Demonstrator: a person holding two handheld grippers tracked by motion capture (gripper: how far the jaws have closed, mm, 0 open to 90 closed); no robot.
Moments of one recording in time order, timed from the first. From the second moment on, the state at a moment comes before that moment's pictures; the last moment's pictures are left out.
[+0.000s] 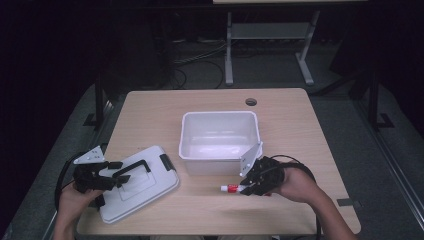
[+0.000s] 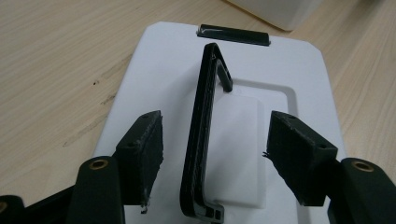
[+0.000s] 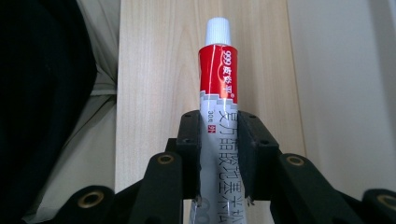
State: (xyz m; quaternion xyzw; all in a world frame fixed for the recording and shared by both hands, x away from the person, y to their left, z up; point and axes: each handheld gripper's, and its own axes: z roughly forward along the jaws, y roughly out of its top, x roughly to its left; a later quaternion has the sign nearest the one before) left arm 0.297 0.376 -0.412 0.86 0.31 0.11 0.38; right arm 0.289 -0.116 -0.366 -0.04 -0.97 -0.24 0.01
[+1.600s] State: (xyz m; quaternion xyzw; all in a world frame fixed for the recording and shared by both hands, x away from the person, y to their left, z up) left arm 0.299 0.378 -0.410 0.86 0.32 0.11 0.38; right arm 0.320 -0.102 -0.307 -0.02 -0.97 -0.26 0.00
